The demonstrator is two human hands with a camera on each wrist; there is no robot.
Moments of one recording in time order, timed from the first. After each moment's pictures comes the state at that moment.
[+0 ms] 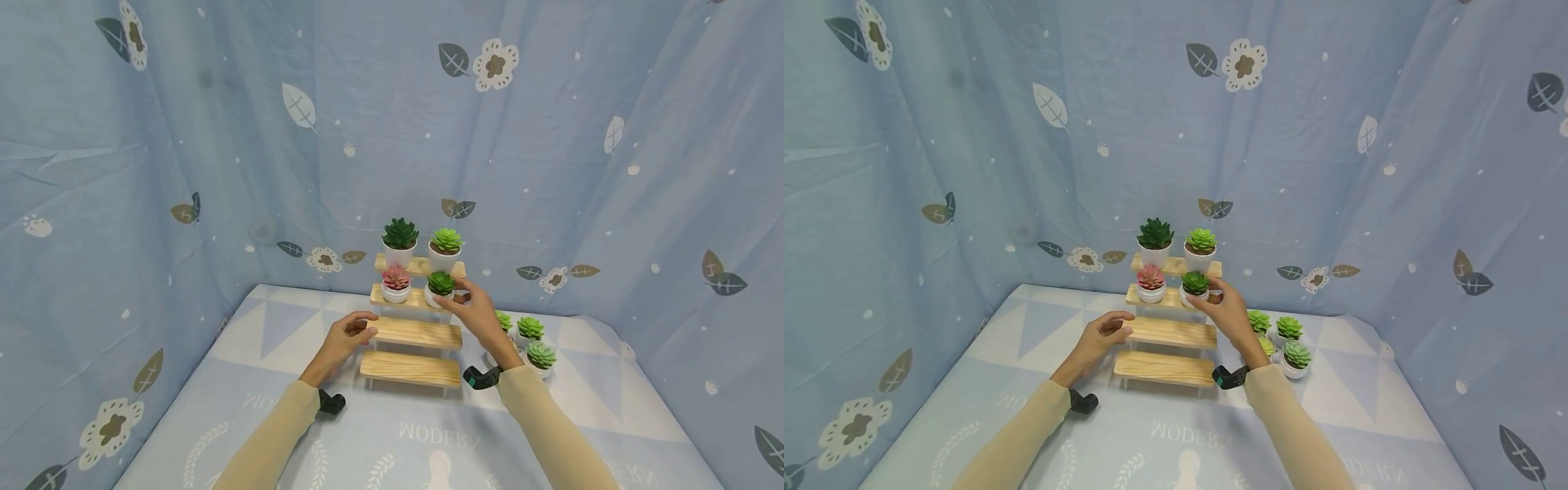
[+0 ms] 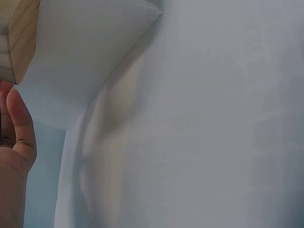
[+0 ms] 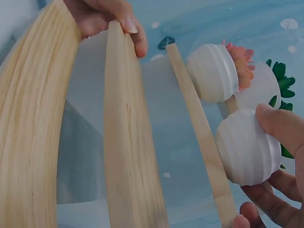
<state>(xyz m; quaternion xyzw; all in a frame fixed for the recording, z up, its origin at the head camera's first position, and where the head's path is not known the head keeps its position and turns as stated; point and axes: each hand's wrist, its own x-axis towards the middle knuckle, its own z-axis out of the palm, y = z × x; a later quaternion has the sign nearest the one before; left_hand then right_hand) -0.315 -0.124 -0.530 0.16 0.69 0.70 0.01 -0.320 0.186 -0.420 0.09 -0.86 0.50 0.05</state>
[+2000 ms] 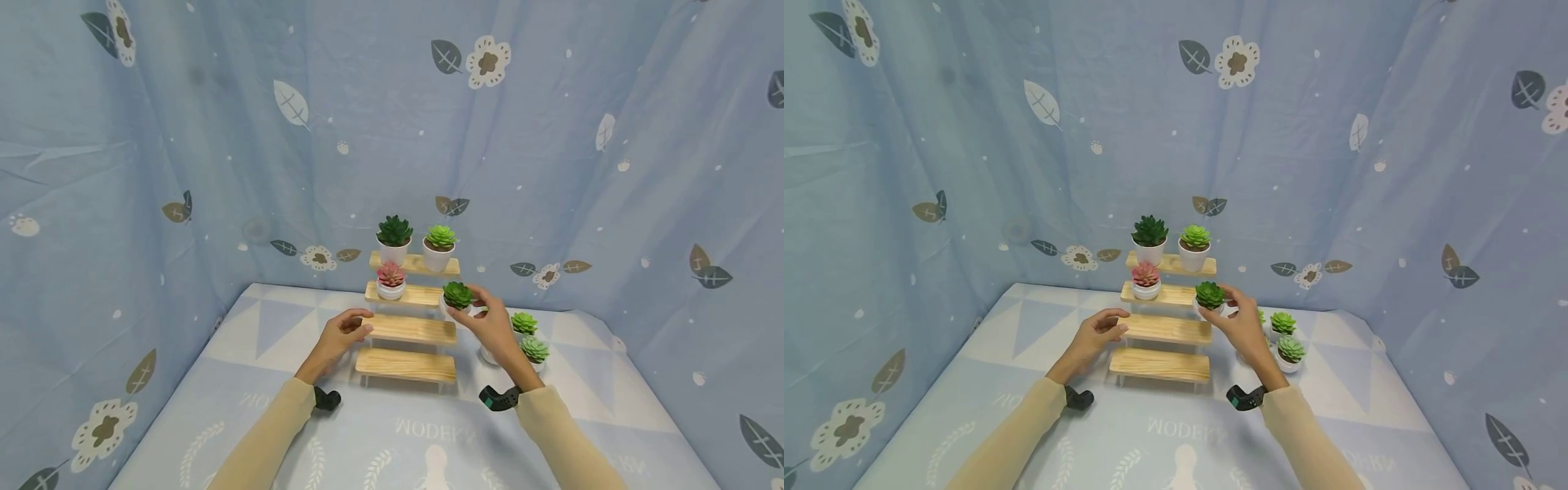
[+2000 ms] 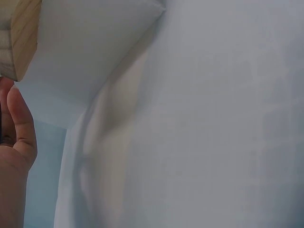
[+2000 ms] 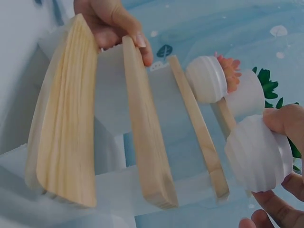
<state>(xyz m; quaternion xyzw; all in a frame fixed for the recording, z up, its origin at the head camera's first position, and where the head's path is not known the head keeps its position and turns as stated) -0.317 -0.126 -0.530 0.16 0.70 0.70 0.01 -0.284 0.214 -0.425 0.08 -0.86 0.49 0.09</state>
